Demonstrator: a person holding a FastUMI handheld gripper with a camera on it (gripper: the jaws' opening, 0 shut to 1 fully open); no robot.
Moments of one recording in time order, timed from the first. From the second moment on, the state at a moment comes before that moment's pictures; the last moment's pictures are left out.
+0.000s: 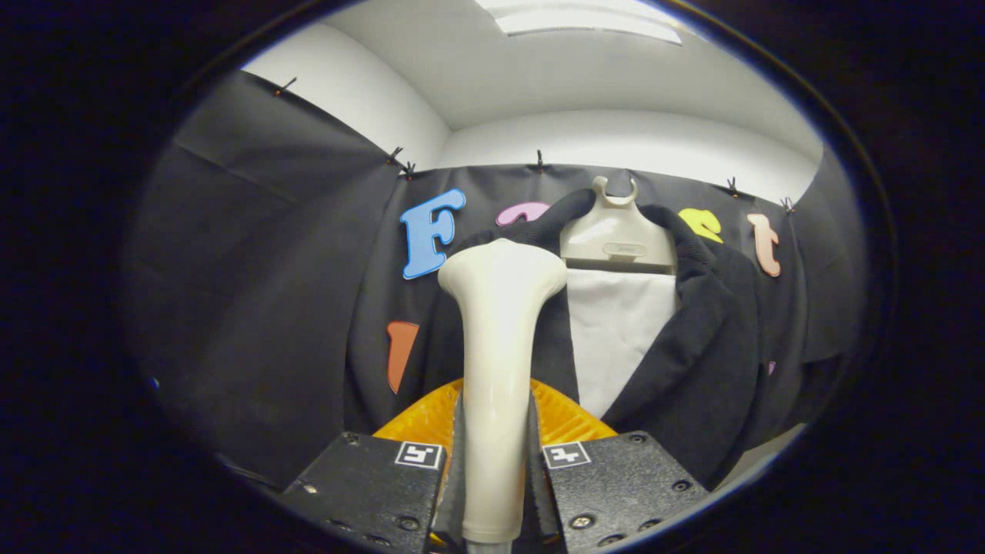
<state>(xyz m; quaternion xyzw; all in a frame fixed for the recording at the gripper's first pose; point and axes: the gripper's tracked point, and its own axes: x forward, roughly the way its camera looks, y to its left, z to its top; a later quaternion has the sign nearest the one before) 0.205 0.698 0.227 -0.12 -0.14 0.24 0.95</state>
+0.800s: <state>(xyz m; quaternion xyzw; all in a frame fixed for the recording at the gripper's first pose) 0.205 0.650 0.141 -0.14 -0.07 0.22 0.96</state>
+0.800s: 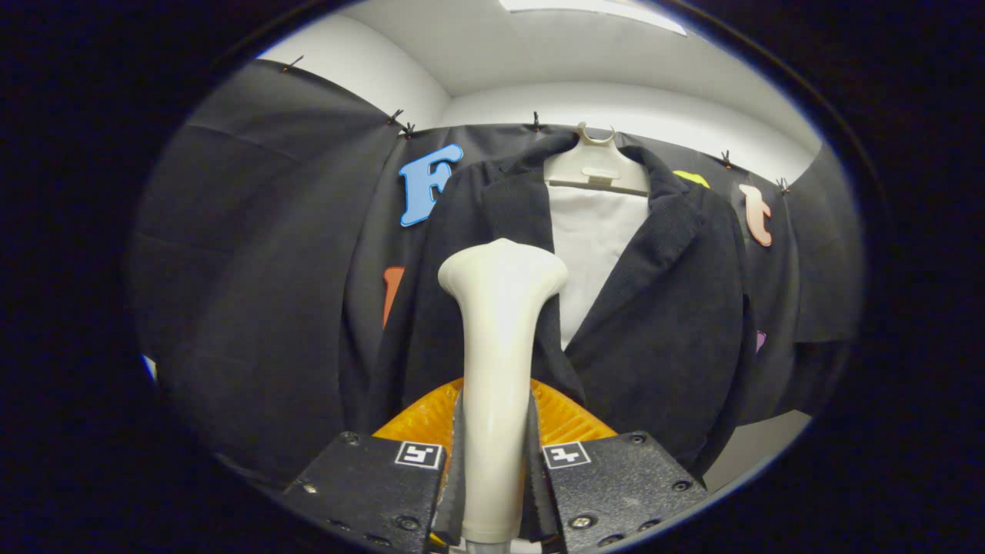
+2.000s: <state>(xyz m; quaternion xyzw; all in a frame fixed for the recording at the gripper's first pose) 0.184 0.599 0.050 -0.17 0.02 0.21 0.96</state>
